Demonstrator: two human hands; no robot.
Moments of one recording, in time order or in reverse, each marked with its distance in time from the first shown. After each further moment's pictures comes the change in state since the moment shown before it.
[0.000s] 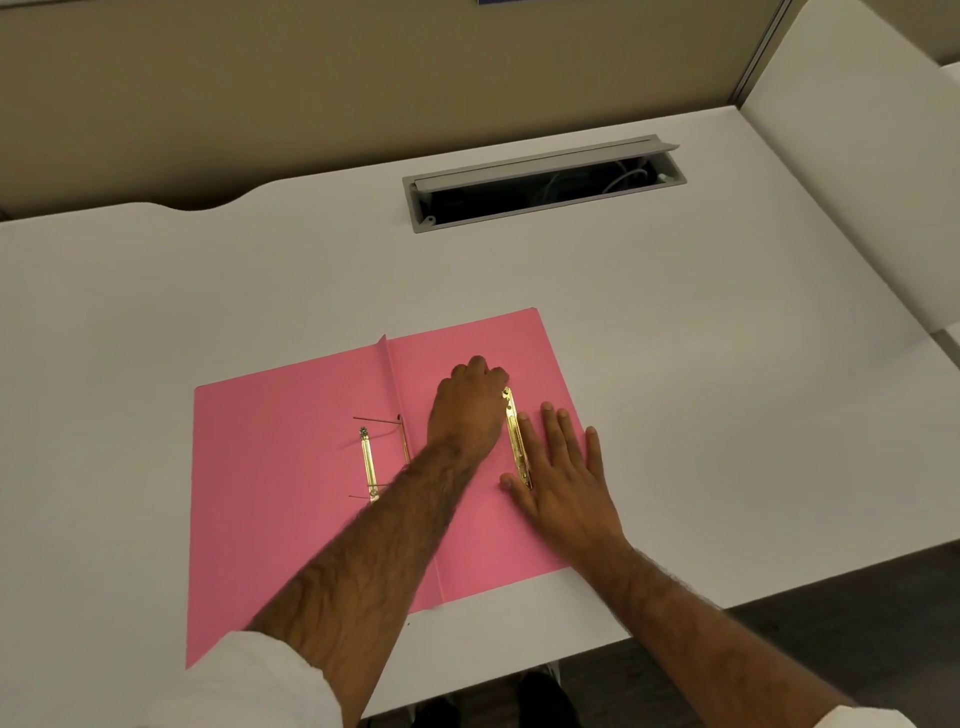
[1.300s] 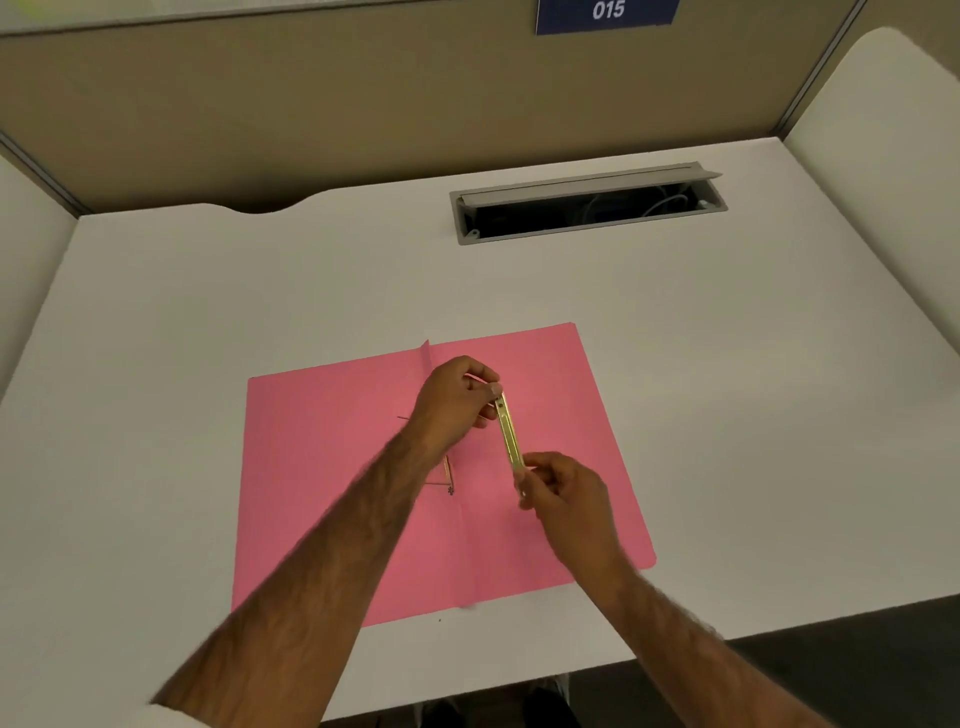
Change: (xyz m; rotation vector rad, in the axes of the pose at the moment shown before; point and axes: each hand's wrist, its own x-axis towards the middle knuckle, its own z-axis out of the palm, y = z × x) left_hand -0.024 -0.035 -0.076 -1.100 -0.103 -0.517; right_hand -0.012 -0.063 -0.063 1.098 0.050 0.360
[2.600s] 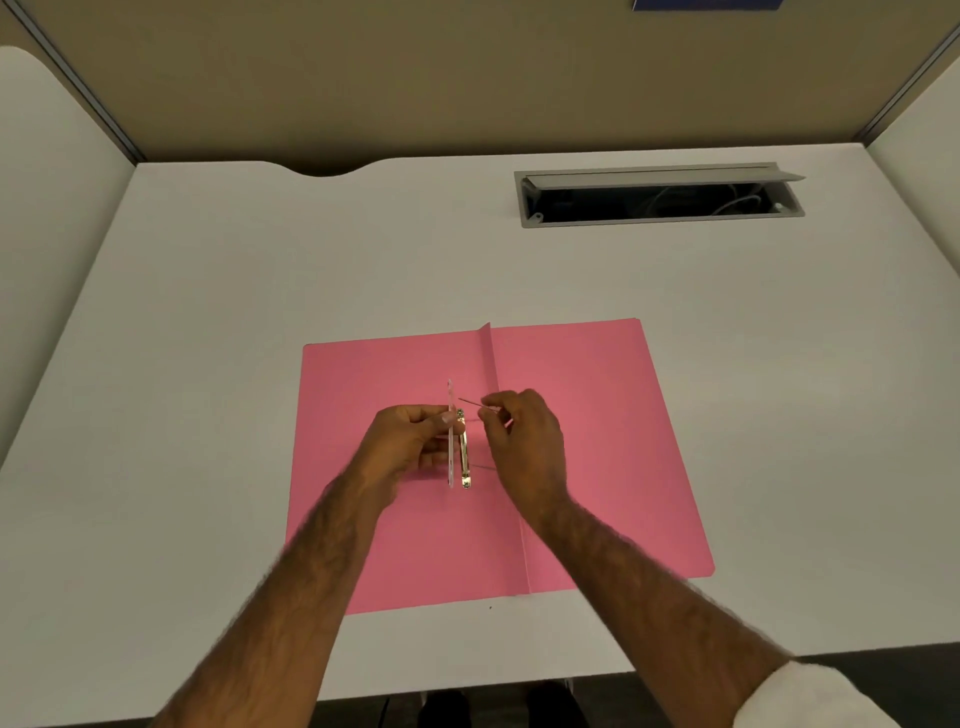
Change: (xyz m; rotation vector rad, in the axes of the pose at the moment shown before) left_hand -0.038 -0.095 -0.106 -0.432 0.066 -0.307; right_hand 0.044 -0.040 0.122 -0.368 0.072 -0.288
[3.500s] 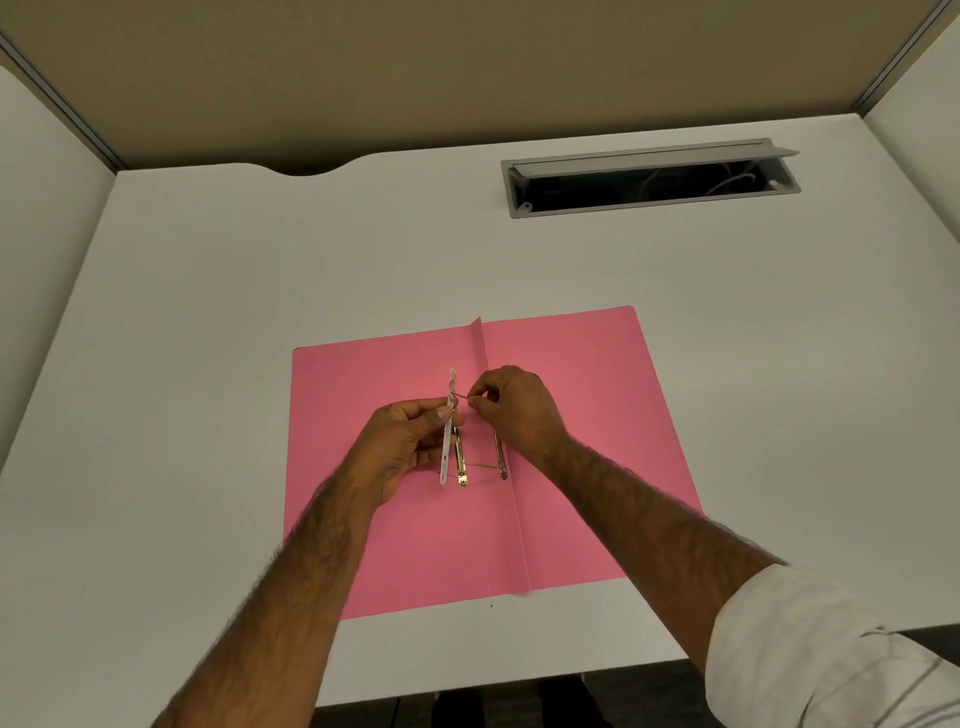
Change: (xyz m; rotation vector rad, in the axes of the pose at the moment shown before) left_hand 0.013 -0.003 0.001 -0.048 -0.094 0.010; right_hand 0.053 0.013 -0.002 -0.081 -0.298 -0.019
